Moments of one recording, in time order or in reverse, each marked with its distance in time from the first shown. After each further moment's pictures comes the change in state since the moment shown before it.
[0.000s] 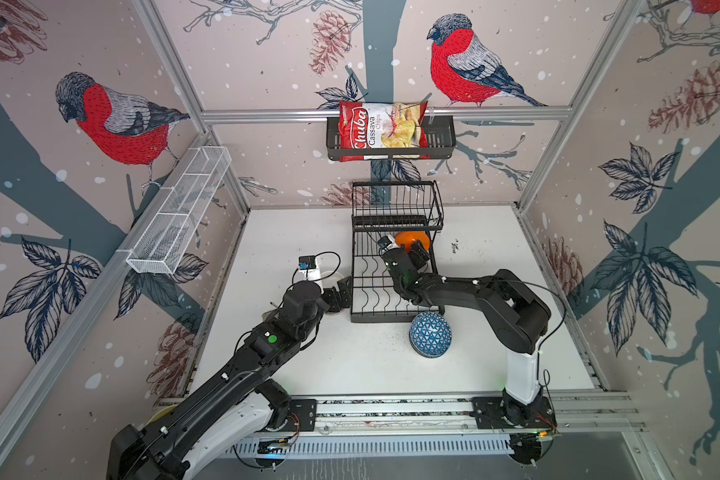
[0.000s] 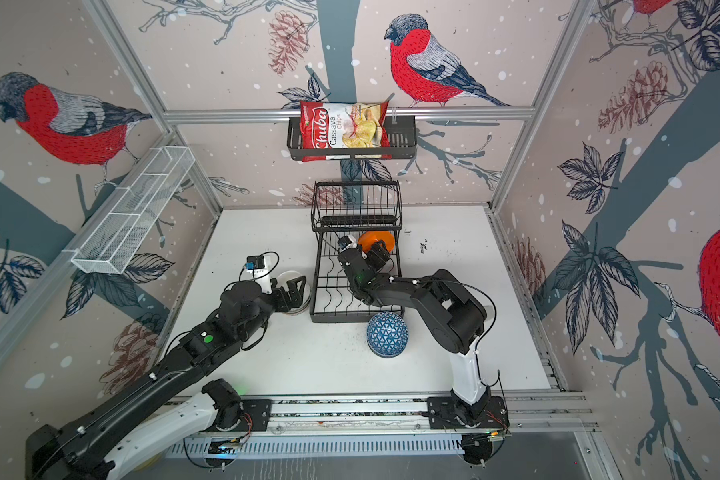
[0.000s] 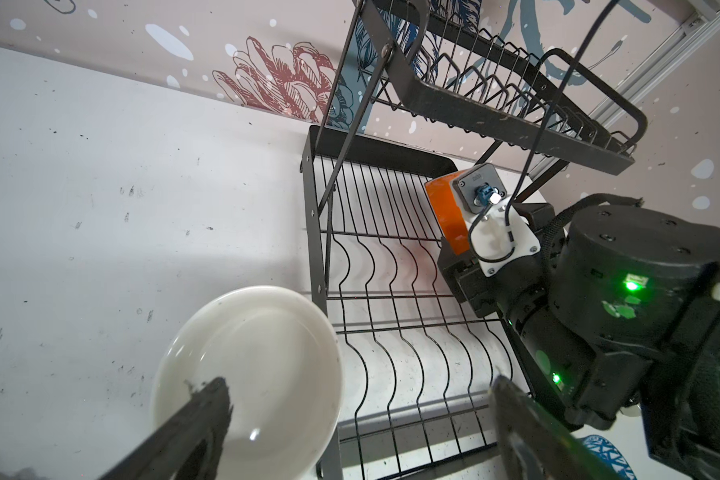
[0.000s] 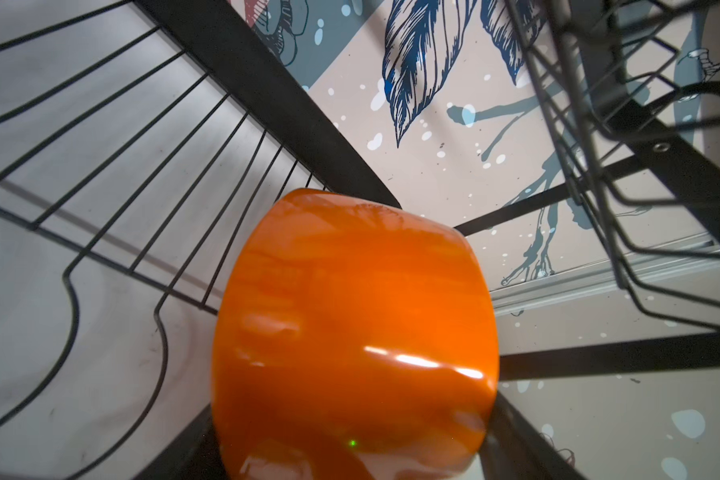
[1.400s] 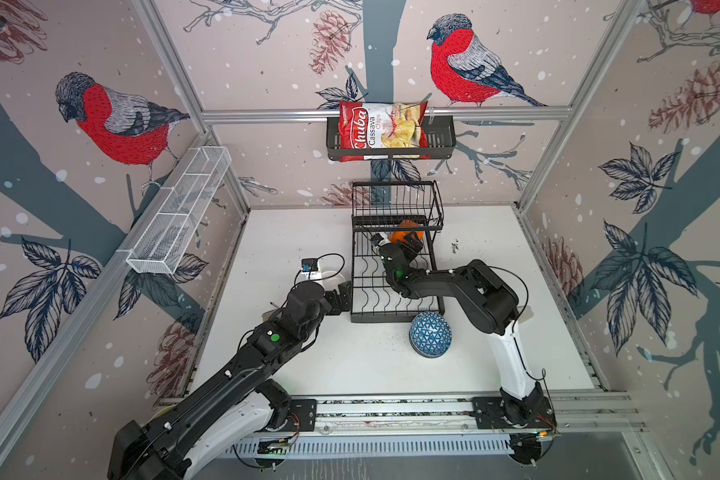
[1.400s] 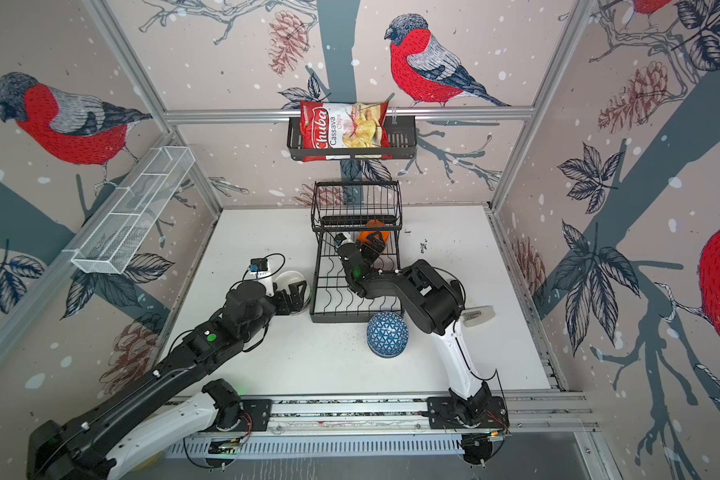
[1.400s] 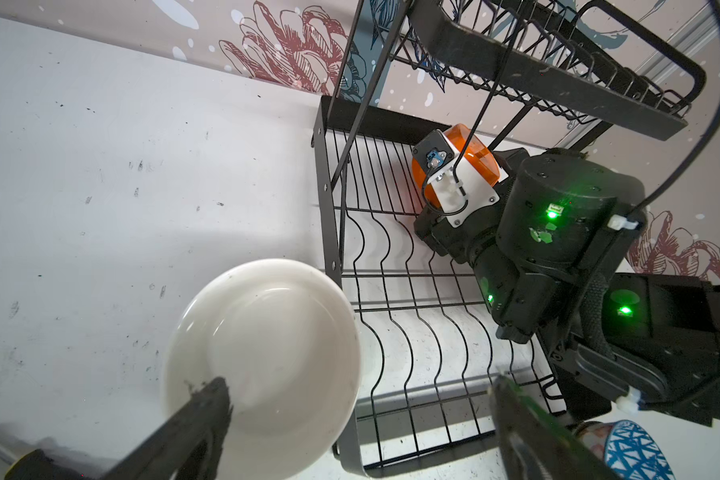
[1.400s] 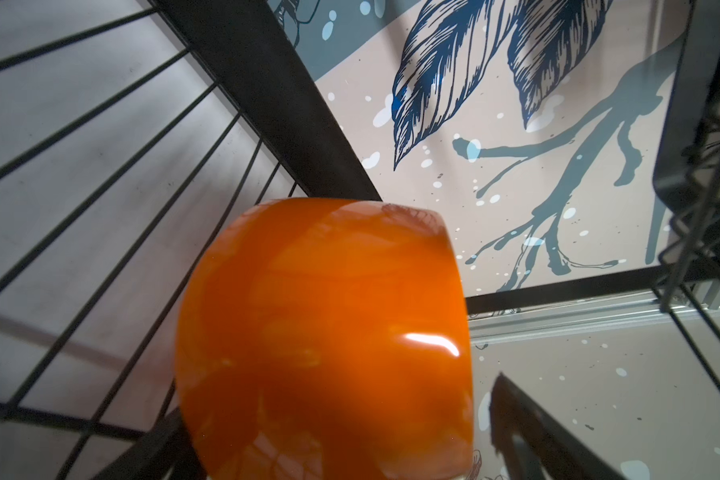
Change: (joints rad) left arm 0.002 0.020 -0.009 -0.042 0.001 -0.001; right arm -0.048 0.237 0.152 0.203 0.030 -0.273
